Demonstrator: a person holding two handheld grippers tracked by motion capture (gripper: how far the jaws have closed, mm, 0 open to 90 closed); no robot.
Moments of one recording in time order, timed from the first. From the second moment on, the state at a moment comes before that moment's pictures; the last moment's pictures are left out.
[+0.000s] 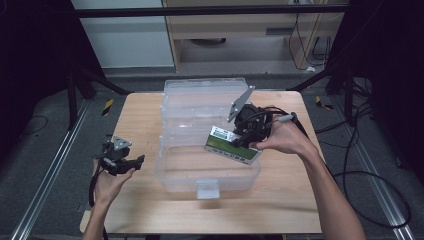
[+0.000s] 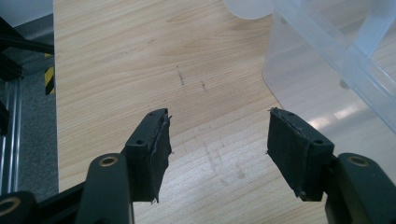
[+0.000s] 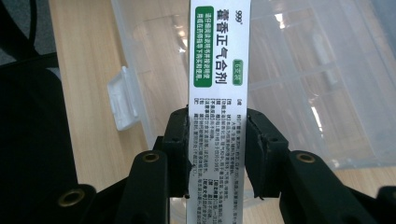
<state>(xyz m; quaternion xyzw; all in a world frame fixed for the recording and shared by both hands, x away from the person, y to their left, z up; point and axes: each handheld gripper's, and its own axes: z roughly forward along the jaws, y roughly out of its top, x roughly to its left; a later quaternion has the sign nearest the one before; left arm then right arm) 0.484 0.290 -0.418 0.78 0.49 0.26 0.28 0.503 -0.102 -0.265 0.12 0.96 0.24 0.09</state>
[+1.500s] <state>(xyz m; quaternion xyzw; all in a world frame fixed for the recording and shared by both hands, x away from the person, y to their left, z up) 0.485 0.290 -0.420 0.78 0.49 0.26 0.28 0.518 -0.089 -0.332 0.03 0.99 0.16 0.04</state>
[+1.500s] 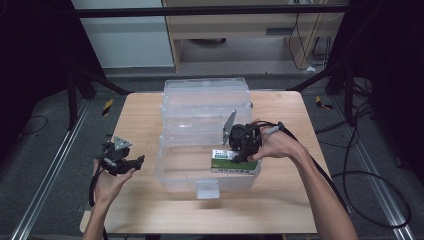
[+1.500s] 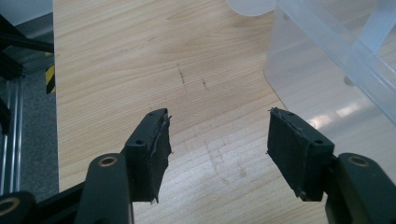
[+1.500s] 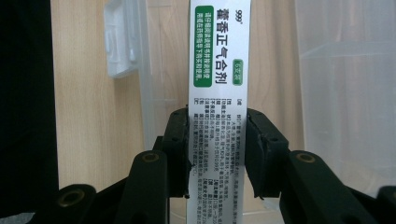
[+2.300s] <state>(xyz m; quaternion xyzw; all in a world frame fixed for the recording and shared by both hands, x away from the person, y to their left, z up) 0.485 0.290 -0.420 0.78 0.49 0.26 0.28 0.515 -0.079 -0.352 0.00 0.99 0.12 0.03</state>
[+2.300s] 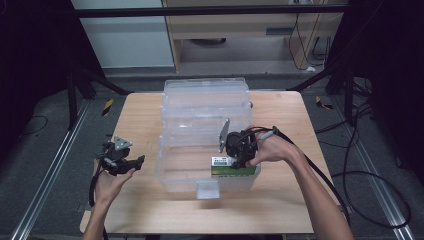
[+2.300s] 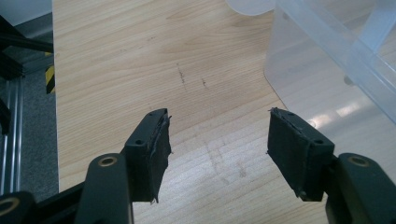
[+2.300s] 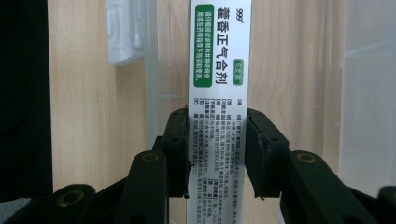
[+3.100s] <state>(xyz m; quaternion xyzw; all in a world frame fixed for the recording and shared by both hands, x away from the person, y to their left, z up) 0.486 0.288 -0.422 0.79 0.49 0.26 0.27 0.514 -0.076 -0.372 -0.01 0.99 0.12 0.04</state>
